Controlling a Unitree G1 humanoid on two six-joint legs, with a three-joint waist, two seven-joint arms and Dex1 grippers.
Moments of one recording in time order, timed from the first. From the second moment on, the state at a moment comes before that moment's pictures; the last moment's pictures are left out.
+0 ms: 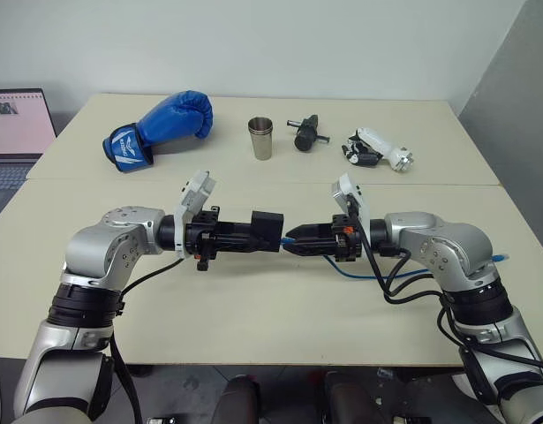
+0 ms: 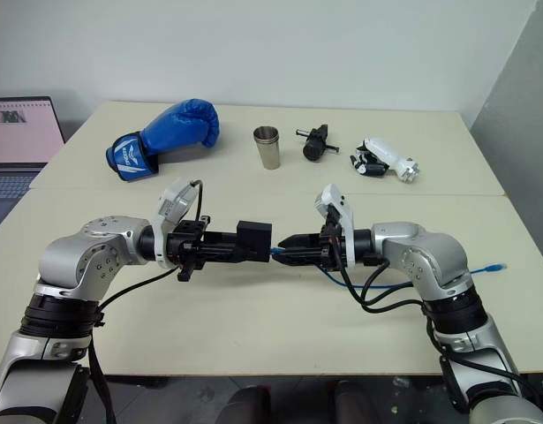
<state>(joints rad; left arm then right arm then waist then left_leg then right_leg) -0.59 0.72 -0.04 0.04 -0.64 0.73 -1.39 -0.68 -0.46 0.19 -0.15 0.68 0.95 0.94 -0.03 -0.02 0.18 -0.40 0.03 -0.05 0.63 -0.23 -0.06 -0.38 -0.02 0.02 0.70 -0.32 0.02</state>
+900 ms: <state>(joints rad) -0.59 0.71 -0.04 0.04 -0.64 0.73 -1.39 -0.69 -0.46 0.20 -0.15 0.68 0.96 0.95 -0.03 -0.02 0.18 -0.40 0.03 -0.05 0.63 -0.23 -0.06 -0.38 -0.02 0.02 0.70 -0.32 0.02</state>
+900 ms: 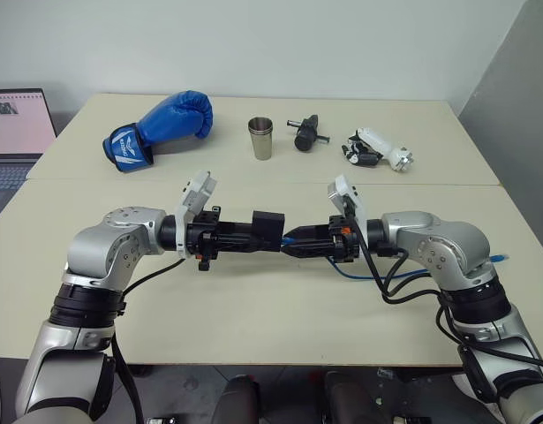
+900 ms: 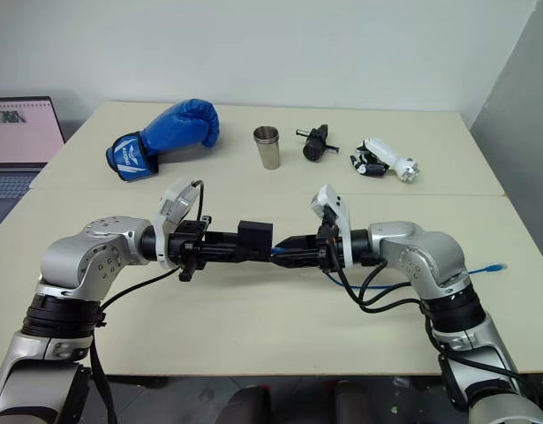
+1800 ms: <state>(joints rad) -0.59 0.71 -0.04 0.04 -0.64 0.73 -1.40 -0.69 -0.46 0.19 -0.15 0.69 0.98 0.97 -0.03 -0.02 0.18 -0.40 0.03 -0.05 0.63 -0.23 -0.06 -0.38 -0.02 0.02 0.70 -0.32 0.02</state>
